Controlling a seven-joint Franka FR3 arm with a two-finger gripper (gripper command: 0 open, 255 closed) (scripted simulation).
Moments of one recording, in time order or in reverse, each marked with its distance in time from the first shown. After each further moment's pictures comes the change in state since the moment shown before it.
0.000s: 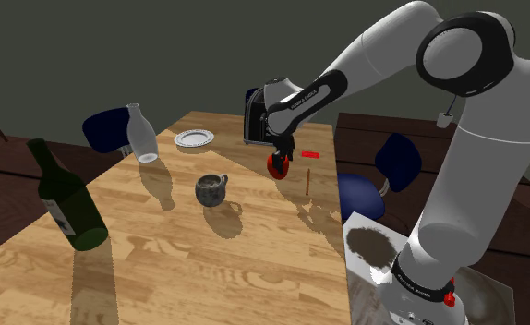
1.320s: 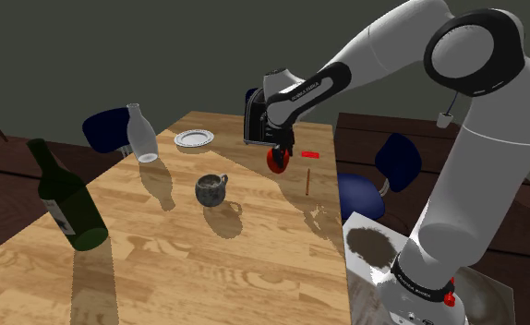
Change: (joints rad) arm 0.003 -0.033 0.002 0.032 0.006 -0.064 -0.008
